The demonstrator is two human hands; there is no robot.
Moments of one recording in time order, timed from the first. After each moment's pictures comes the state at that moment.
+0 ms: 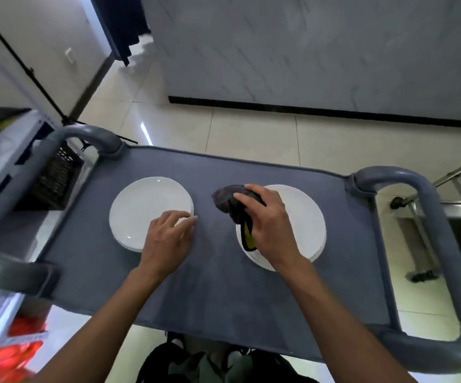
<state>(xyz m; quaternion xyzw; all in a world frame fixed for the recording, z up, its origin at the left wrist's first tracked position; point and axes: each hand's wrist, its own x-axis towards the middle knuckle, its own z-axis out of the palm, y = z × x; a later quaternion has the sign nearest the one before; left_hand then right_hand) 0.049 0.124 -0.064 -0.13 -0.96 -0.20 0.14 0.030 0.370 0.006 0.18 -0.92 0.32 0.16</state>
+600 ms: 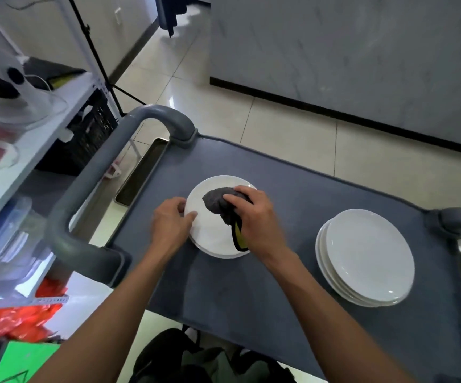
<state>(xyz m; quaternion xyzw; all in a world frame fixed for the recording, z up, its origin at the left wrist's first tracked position) 0.010 -0.042 -0.086 0.23 -0.89 -0.39 -0.01 -0.017 0.162 -0.027 0.24 -0.92 0.32 0.07</state>
